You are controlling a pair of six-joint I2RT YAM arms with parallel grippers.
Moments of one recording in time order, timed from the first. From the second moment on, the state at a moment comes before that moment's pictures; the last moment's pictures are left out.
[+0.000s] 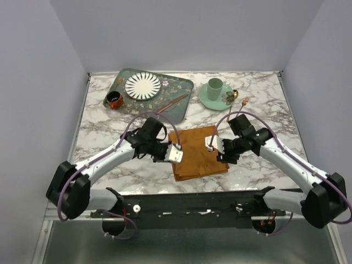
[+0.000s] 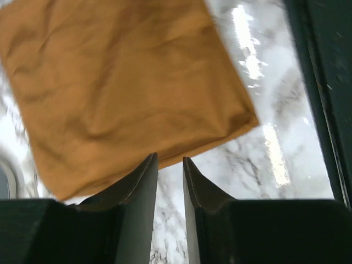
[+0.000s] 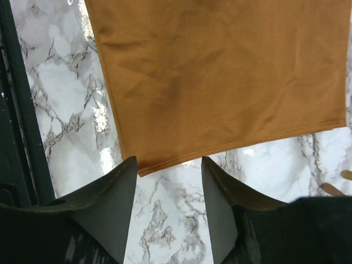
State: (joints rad) left arm -0.66 1.25 0.78 -0.55 0.72 1.13; right arm 0.50 1.16 0.85 -0.84 -0.43 -1.04
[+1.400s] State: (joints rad) left arm -0.52 1.40 0.98 -0.48 0.62 0.46; right arm 0.41 1.49 1.14 -0.96 -0.39 -0.66
